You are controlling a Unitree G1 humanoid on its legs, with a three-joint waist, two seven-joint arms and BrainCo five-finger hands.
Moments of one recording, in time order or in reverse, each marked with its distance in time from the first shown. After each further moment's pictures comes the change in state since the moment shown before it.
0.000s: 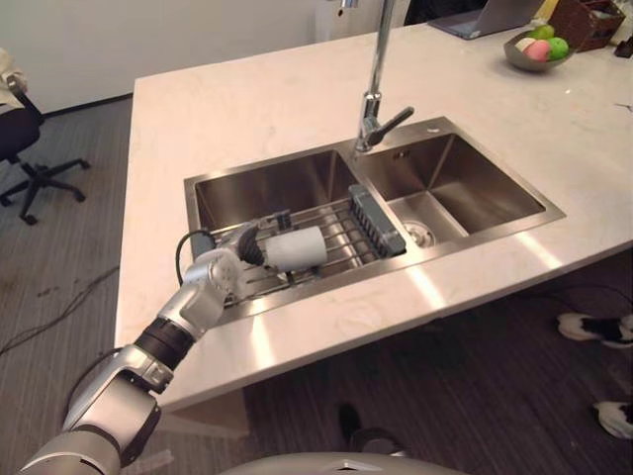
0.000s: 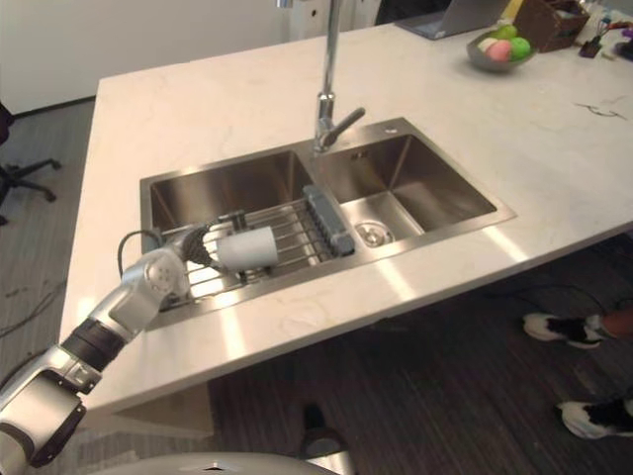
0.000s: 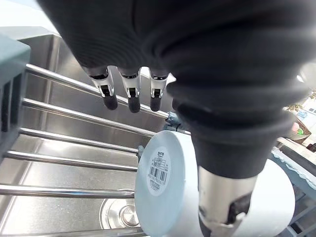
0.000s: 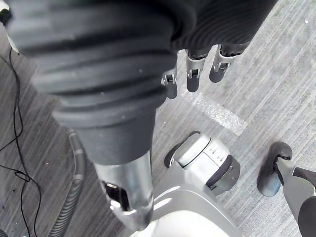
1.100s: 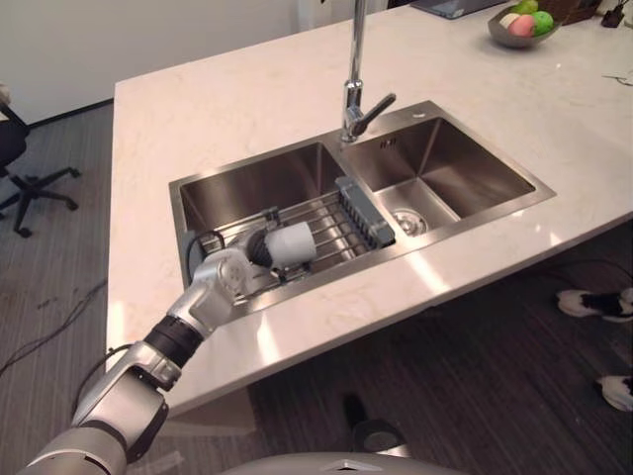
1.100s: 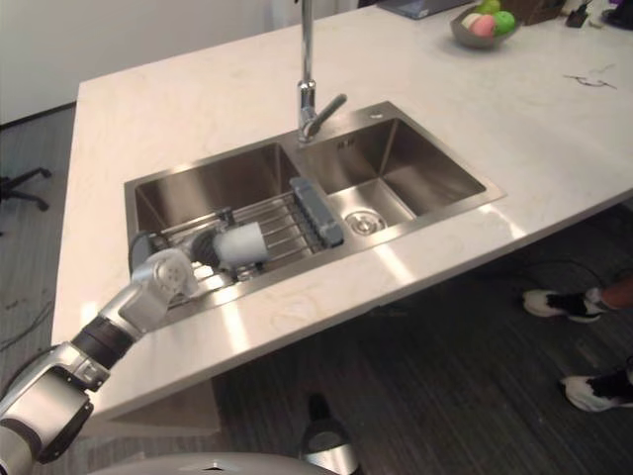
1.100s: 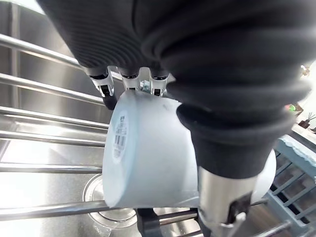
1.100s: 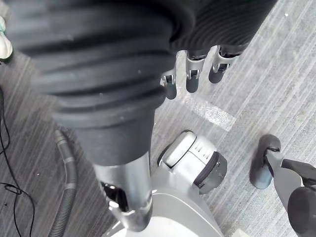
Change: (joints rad) left arm -0.025 -0.038 -0.026 0.043 0.001 0.003 -0.016; right arm -0.001 0.012 -0.035 -0.002 -0.008 -0.011 0.002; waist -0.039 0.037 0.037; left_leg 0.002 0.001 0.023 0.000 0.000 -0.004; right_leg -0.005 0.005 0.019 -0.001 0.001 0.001
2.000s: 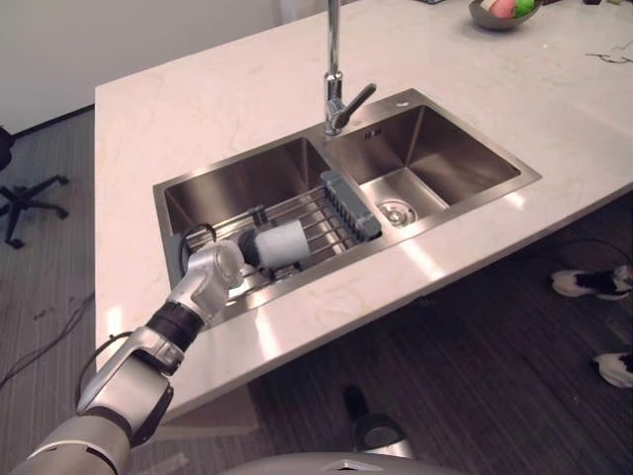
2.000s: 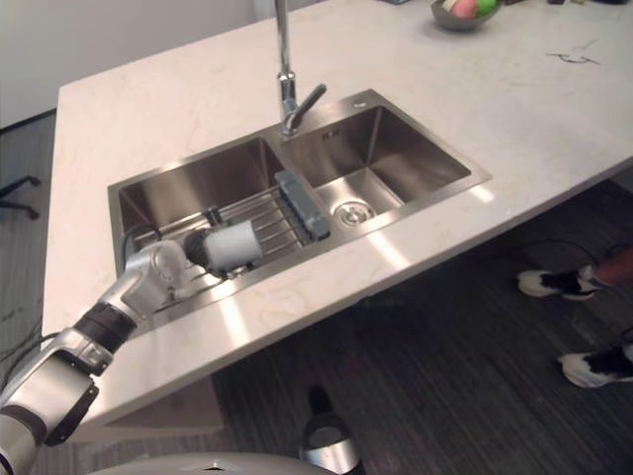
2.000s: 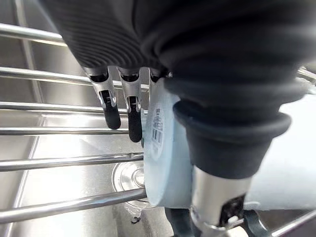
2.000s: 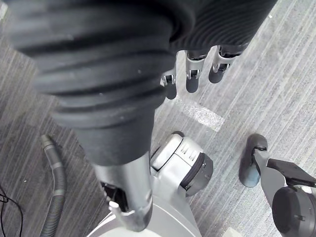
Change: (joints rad) left arm -0.084 -0.009 0.029 0.115 0.099 0.079 -0.208; right arm -0.003 -0.005 -0.003 -0.009 -0.039 0.022 0.008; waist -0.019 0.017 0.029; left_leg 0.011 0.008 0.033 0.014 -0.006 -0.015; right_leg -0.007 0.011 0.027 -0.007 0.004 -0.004
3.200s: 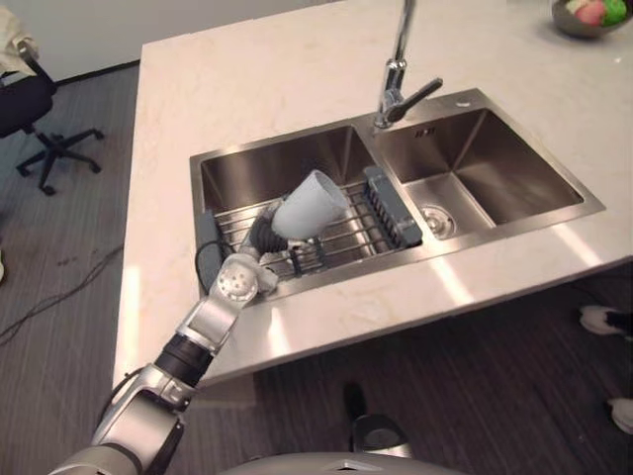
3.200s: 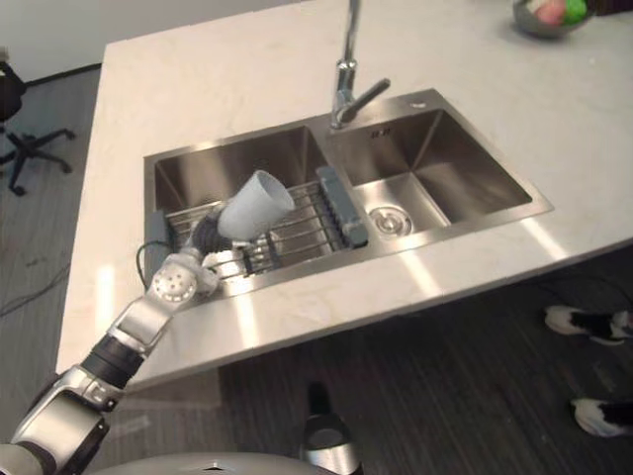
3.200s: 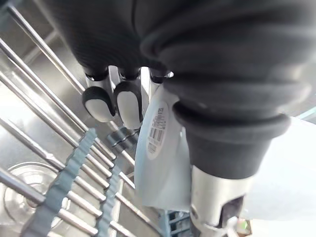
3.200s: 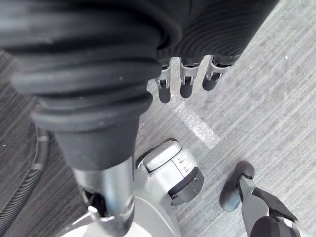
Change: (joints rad) left arm 0.216 -0.114 0.115 -0.284 -0.569 -0.255 0.550; right arm -0.005 0.014 0.045 0.005 0.012 0.005 -0.013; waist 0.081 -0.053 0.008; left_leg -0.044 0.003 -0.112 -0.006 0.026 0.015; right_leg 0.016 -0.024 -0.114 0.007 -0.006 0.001
